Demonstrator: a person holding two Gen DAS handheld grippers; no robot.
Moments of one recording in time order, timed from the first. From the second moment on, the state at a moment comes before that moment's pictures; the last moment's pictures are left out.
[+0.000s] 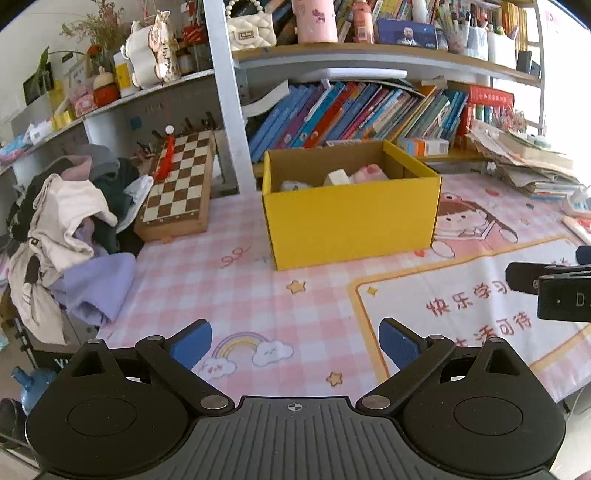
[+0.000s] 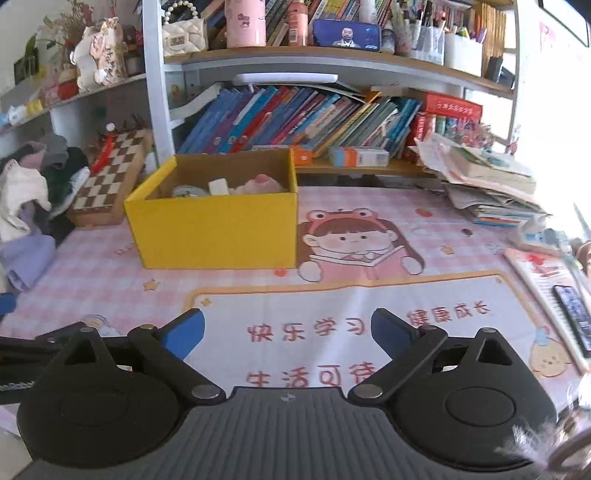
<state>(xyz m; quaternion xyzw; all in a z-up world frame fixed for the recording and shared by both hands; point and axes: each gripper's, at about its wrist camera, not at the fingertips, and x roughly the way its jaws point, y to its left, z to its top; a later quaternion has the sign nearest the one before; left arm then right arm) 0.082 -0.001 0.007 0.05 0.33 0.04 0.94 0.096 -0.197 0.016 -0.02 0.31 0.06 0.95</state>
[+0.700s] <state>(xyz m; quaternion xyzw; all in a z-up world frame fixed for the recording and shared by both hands) 0.070 0.005 0.003 0.04 0.34 0.04 0.94 0.087 -0.174 0.005 -0.04 0.34 0.09 0.94</state>
